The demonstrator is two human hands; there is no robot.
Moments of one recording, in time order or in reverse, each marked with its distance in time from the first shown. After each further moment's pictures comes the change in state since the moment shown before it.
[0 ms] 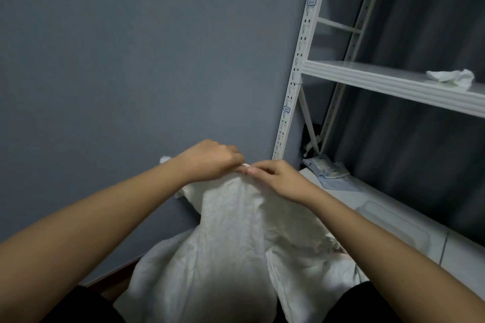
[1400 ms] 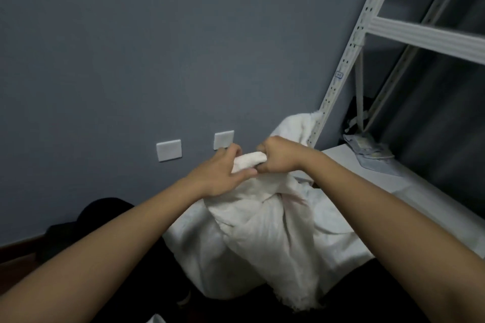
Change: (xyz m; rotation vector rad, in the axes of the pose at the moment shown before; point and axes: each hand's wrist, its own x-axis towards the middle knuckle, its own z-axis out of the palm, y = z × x) left_hand -0.116 0.060 0.083 -0.786 -0.079 -0.708; right_hand 0.022 -0.040 0.073 -0.459 -0.557 0.008
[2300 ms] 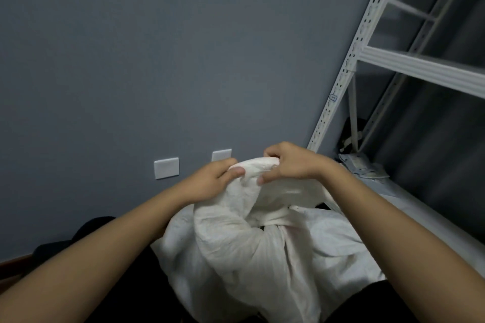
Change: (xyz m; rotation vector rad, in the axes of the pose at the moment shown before) left_hand -0.001 0.003 -0.033 -0.256 0.023 0.157; right_hand -0.024 0.004 -0.037 0.301 0.068 0.067
